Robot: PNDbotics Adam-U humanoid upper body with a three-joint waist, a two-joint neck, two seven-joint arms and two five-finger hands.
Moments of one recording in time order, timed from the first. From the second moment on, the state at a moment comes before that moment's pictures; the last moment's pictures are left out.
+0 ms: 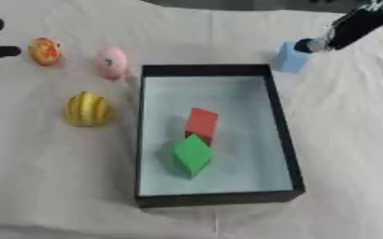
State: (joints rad) left arm -0.27 0.49 -0.03 -1.98 0.36 0.09 0.47; right arm -0.99 -0.71 0.36 -1.42 0.48 0.19 0.57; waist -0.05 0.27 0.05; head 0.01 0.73
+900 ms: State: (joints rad) left arm -0.27 0.49 -0.03 -1.98 0.36 0.09 0.47; right arm -1.10 -0.59 0.34 -1.07 0.64 -0.04 0.67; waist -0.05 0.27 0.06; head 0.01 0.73
